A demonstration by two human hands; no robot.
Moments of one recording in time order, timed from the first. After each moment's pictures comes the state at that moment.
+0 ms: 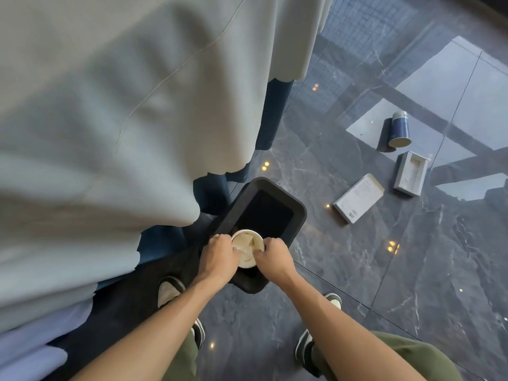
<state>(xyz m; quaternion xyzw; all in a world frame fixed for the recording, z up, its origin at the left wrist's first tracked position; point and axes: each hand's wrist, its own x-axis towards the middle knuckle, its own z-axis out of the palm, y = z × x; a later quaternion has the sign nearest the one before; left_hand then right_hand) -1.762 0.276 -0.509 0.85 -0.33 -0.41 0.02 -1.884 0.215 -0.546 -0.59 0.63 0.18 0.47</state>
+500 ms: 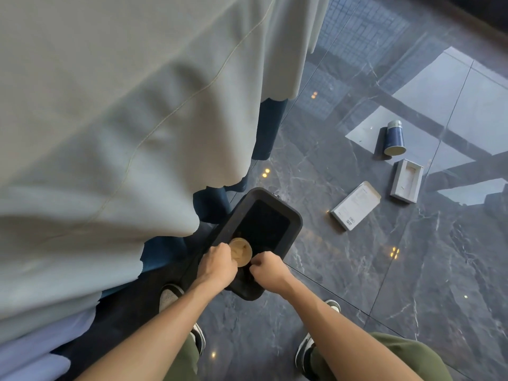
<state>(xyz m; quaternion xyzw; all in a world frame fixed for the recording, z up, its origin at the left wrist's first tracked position) -1.757 0.267 -0.491 0.83 -0.34 -0.44 -0.06 -1.888 0.207 -0.527 -0.60 0.55 0.26 0.52</state>
